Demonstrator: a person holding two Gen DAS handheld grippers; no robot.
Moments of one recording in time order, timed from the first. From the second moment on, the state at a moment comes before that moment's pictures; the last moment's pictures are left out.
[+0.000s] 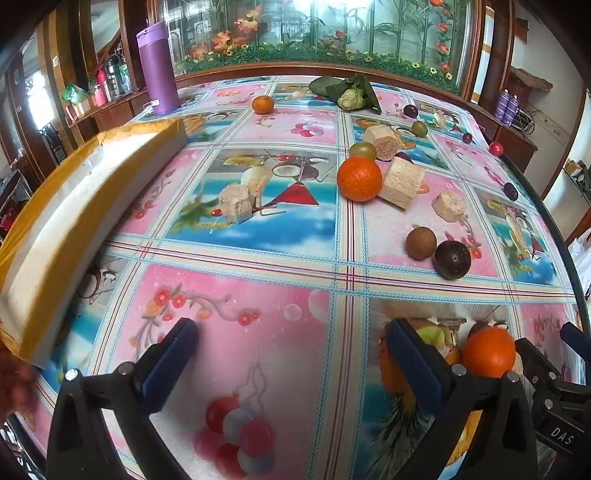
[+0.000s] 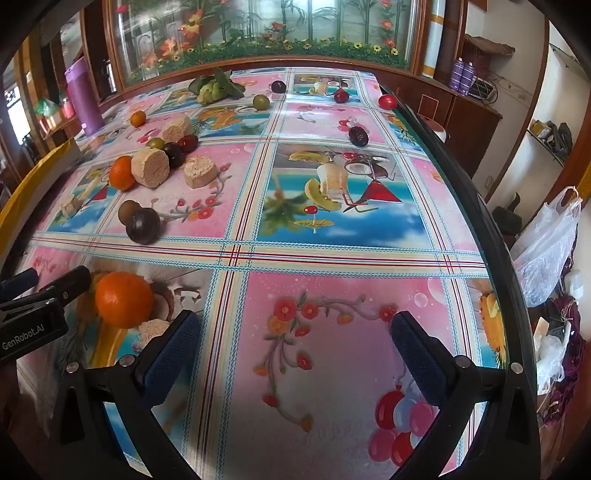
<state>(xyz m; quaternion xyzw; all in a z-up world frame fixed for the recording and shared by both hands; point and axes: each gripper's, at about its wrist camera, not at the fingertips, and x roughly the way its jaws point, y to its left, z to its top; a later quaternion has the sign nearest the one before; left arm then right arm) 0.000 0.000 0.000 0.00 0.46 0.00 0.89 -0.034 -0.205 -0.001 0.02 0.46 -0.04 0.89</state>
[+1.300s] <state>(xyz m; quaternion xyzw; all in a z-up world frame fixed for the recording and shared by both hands) -0.001 0.018 0.009 0.01 0.46 0.00 0.89 -0.036 -0.196 0.013 0.00 0.46 -0.05 0.89</state>
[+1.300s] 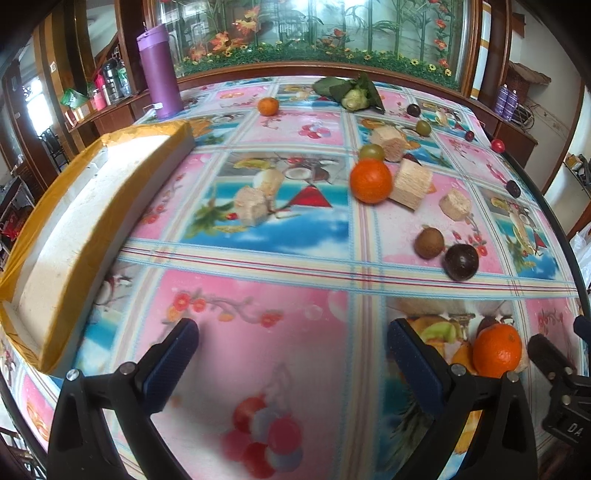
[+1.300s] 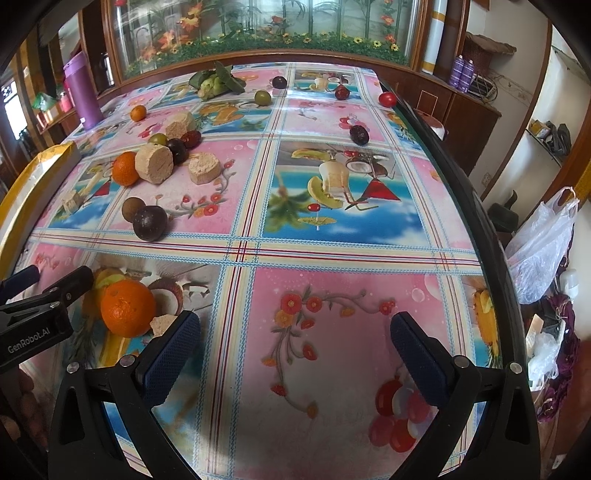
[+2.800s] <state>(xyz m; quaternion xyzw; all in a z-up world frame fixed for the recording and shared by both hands) -0.050 0.066 0.076 0.00 0.35 -0.01 0.93 -0.076 -0.146 0.066 -0.01 0.40 -0.04 0.91</state>
